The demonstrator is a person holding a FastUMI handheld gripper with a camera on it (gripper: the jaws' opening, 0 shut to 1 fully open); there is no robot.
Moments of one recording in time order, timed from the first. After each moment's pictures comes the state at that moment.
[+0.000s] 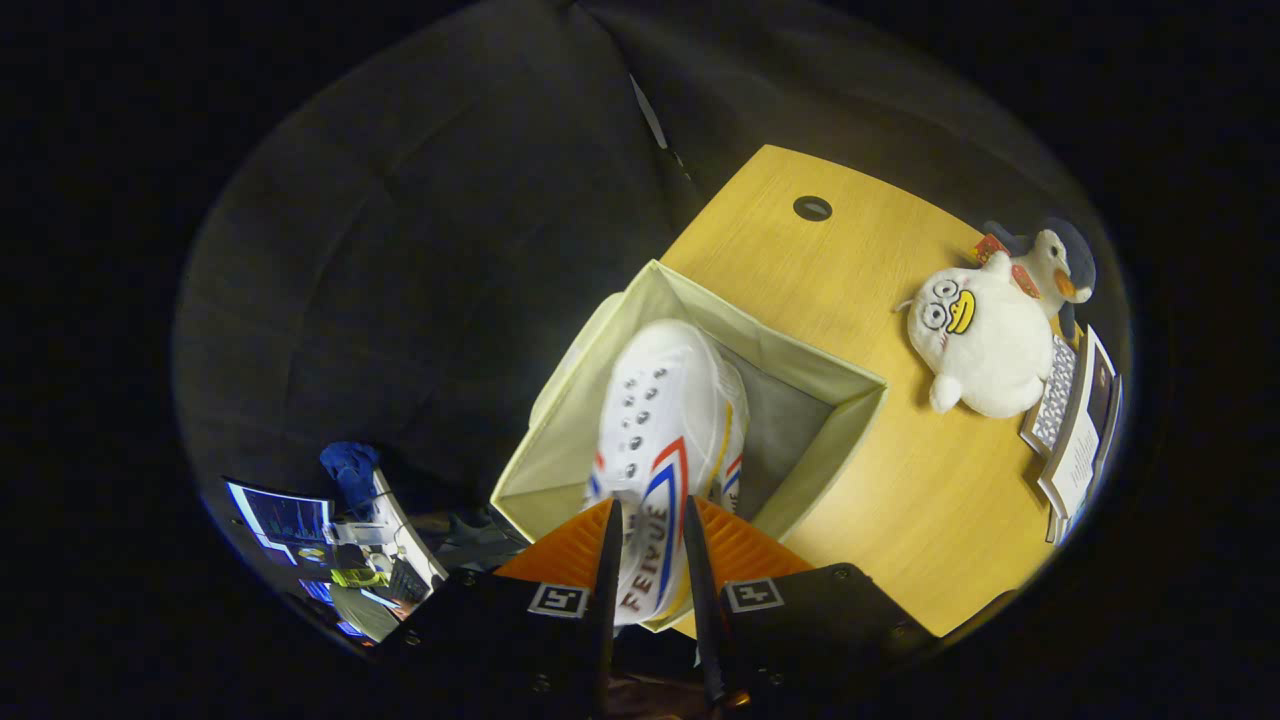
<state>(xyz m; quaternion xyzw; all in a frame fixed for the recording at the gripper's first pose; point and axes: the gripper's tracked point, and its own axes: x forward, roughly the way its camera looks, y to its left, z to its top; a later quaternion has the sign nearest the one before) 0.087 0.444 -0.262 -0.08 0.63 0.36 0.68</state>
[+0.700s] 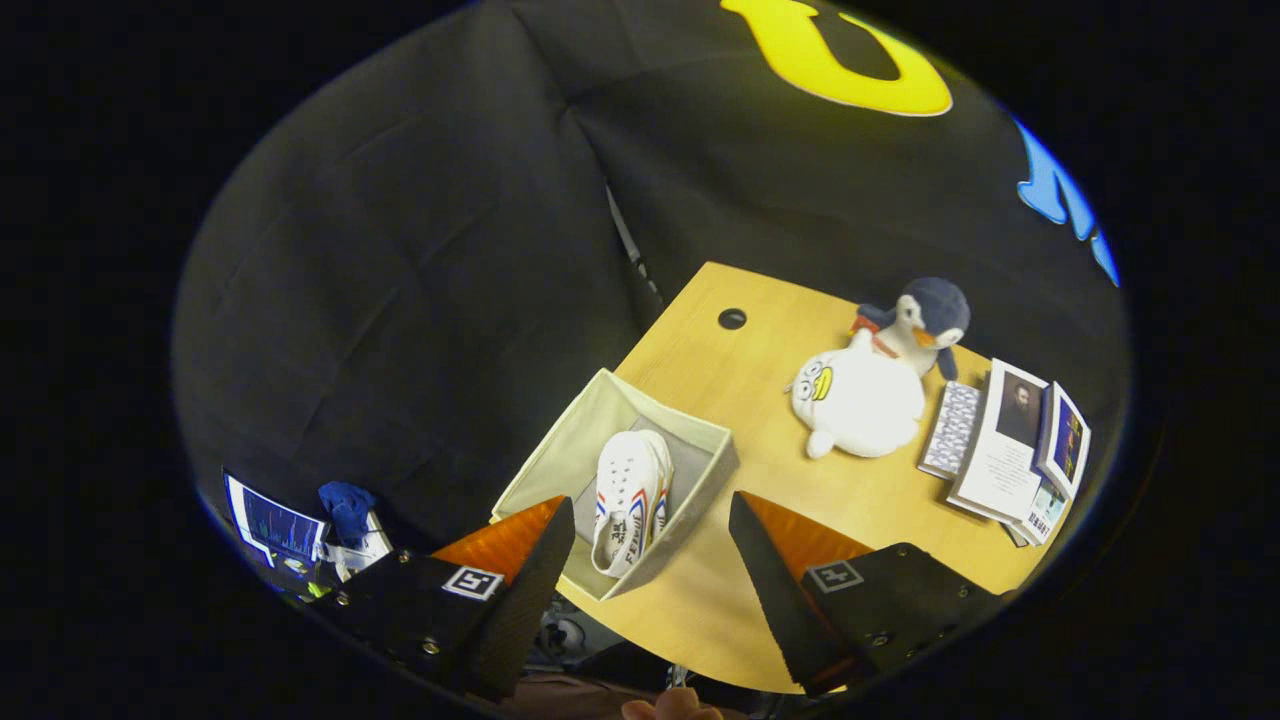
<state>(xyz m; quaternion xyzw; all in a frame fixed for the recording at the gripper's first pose) 0.120 0.335 -0.146 -0.04 0.48 0.33 0.81</state>
